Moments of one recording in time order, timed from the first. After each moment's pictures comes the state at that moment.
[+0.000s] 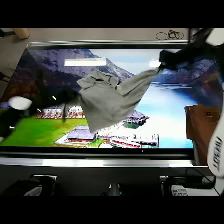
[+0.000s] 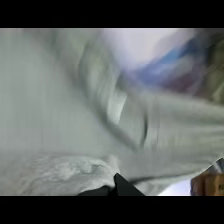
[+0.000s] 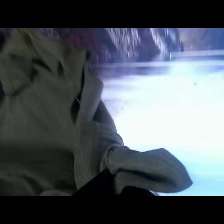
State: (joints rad) left arm -0.14 -1.06 1.05 0.59 -0.69 -1.30; right arm 0.03 -1.46 2.02 -1.23 1.36 1.66
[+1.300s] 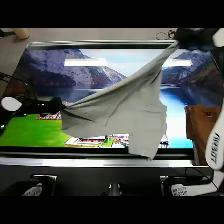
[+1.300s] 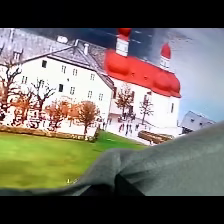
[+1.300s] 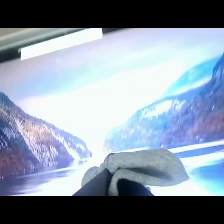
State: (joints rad) left arm -0.01 -1.15 0.92 0.99 -0.92 -1.68; right arm 0.01 -1.63 2.02 -1.43 1.06 1.82
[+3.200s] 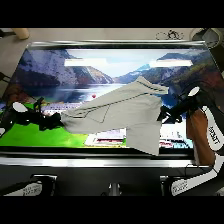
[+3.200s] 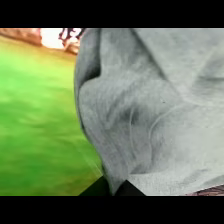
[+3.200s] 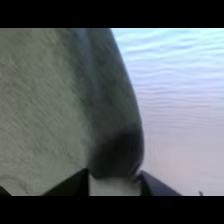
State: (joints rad) left arm 0.15 -1.30 0.85 1.05 -1.14 -1.54; right arm -0.23 -1.75 1.29 -1.12 1.38 1.49
